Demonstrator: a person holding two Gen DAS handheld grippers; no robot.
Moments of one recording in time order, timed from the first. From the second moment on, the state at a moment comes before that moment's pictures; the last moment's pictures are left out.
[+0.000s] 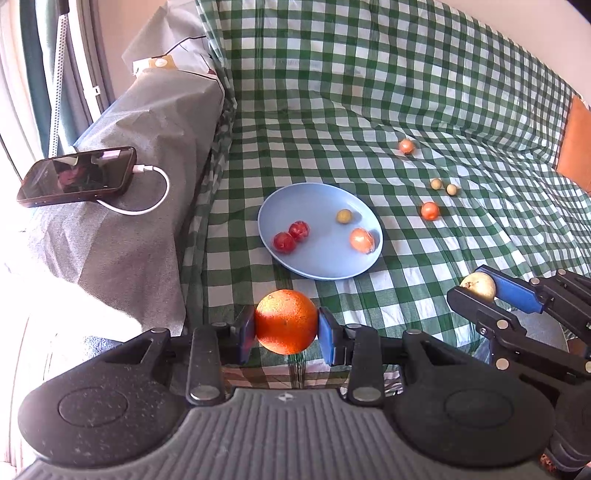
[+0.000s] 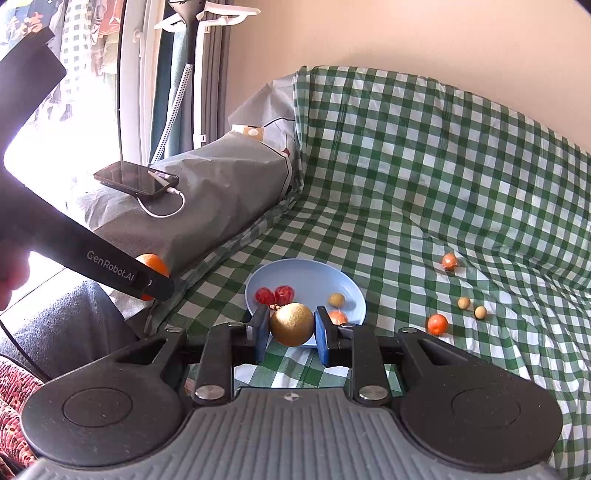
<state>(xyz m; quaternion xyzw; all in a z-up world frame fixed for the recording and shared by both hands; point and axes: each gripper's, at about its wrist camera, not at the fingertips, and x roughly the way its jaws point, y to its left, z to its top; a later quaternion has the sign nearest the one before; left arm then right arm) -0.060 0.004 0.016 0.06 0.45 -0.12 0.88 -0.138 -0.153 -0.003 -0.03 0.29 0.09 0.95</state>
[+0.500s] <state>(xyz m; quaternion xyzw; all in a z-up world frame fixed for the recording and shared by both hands) -0.036 -0.010 0.000 0.06 0.47 -0.13 0.87 -0.121 -0.156 -0.016 -0.02 0.32 0.09 0.94</state>
